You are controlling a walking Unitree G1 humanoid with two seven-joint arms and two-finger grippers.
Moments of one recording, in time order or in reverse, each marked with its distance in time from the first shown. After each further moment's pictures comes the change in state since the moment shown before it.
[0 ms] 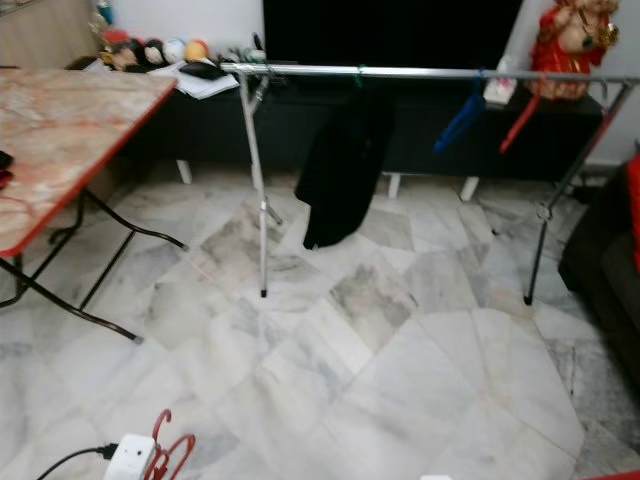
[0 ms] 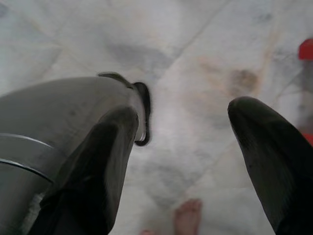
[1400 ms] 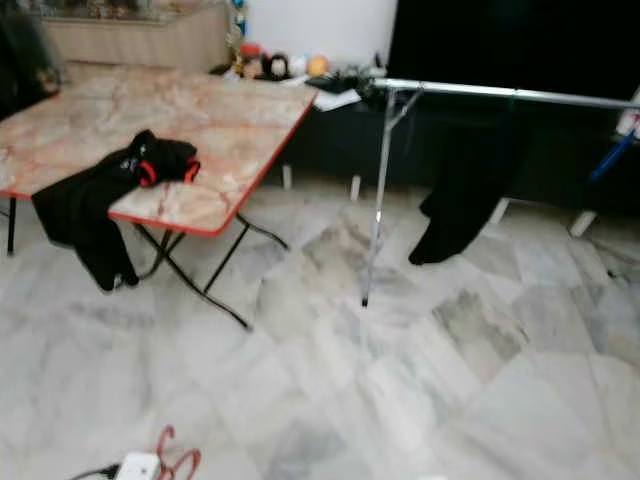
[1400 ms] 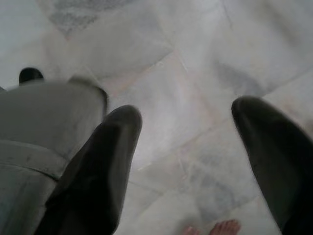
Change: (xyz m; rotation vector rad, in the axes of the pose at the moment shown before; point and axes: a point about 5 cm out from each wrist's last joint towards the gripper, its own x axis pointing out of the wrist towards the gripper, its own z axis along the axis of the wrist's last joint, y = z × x) left arm -0.007 0.000 -0.037 -0.074 0.052 0.039; right arm 0.000 0.009 0.000 -0.115 0.011 0.056
